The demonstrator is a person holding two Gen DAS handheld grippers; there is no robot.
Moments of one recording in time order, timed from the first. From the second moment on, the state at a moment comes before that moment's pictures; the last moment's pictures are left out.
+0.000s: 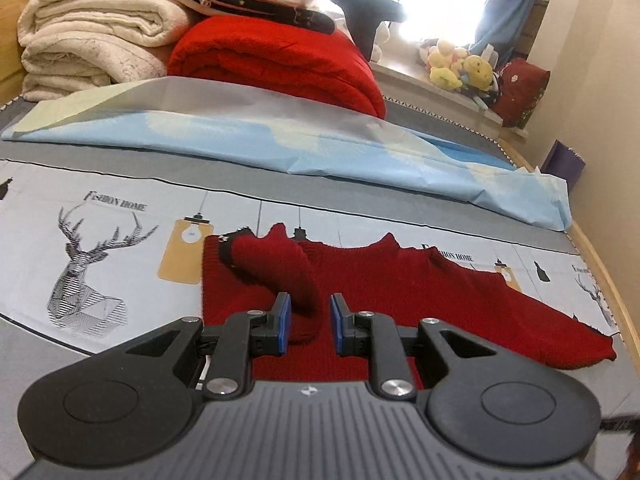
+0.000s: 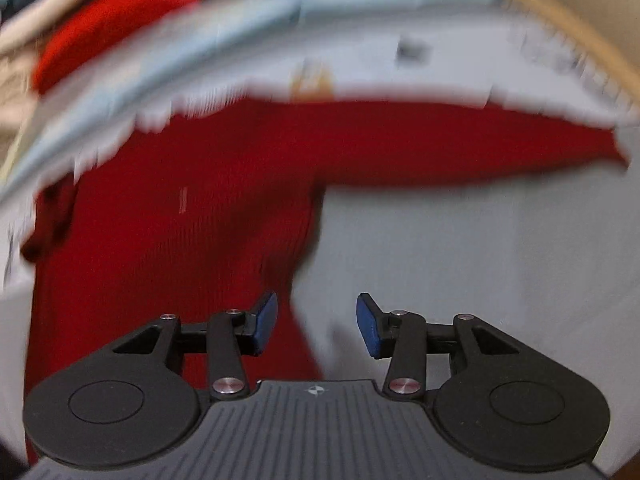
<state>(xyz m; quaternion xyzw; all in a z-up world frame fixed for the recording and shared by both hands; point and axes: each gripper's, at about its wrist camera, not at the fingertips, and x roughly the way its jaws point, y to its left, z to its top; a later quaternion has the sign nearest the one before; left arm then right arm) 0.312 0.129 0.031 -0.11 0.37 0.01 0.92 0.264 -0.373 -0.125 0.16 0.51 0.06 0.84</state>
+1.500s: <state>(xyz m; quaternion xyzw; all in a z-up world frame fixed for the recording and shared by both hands) 0.305 0.142 0.027 -0.12 0.38 0.01 0.92 0.240 -0.312 -0.163 0.06 0.57 0.11 0.81</state>
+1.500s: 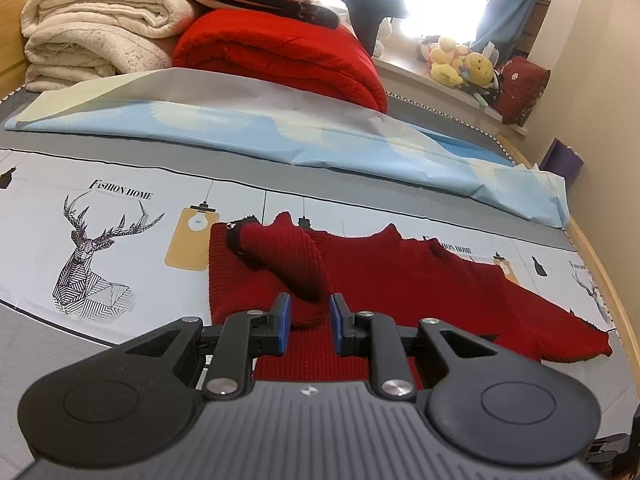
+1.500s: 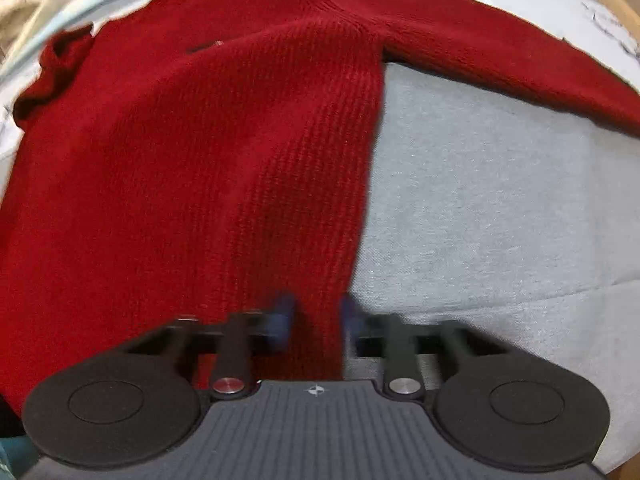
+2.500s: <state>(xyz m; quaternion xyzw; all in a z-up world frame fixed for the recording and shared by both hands) 0.302 0.146 0.023 -0.11 0.39 0.01 0.92 0.192 -0.350 -0.148 0.01 0.58 0.11 0.81</state>
